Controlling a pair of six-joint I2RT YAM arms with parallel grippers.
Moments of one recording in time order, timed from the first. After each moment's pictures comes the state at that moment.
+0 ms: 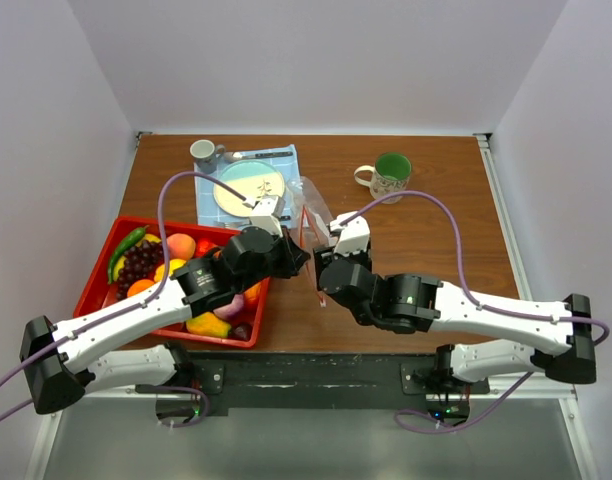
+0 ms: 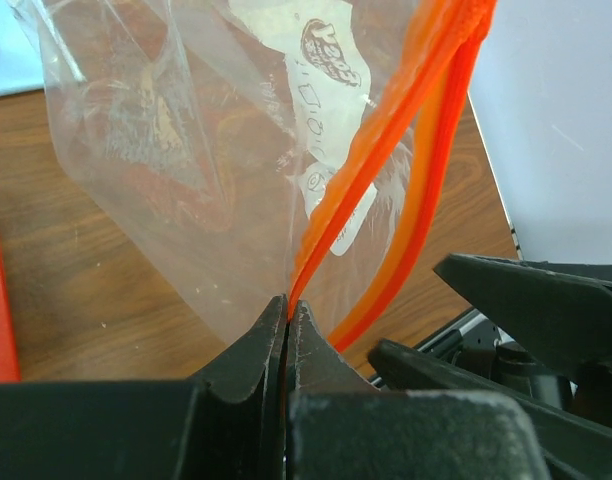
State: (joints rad) left arm -0.98 1.08 0.90 -0.27 -0.25 -0.77; right arm 1.32 1.17 1.09 -0.57 0.90 0.61
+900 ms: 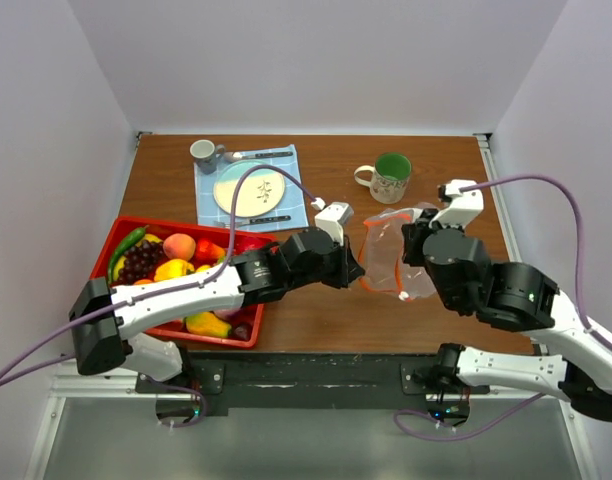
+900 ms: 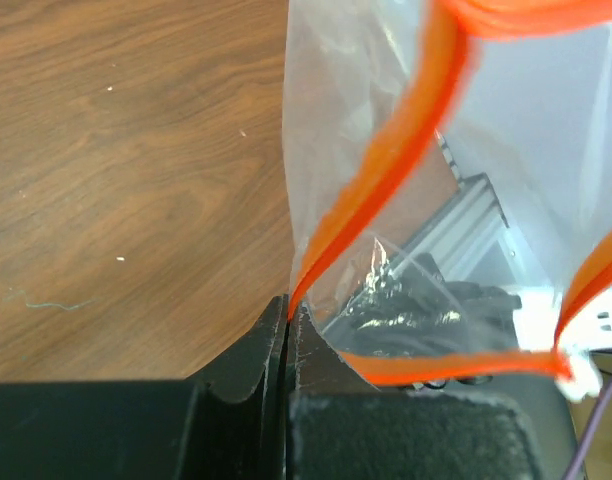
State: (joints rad) left arm -1.14 1.40 1.14 -0.19 -0.14 -0.76; right arm 1.12 0.90 1.31 -0.91 0.93 0.62
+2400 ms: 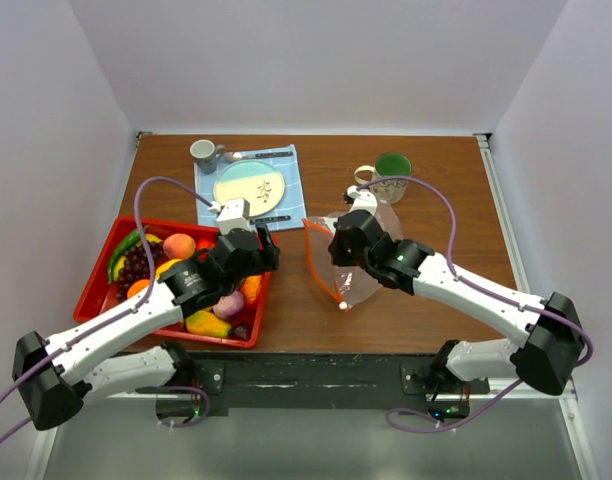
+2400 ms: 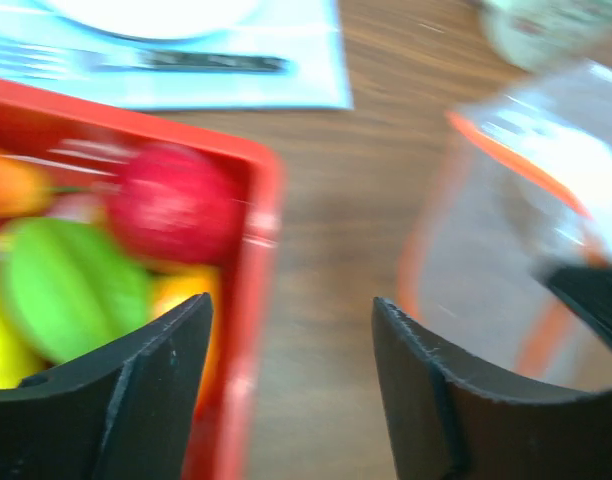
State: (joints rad) left arm -0.88 1.00 0.82 -0.44 -0.46 -0.79; right arm 0.87 1.28 0.99 -0.39 0.35 0.68
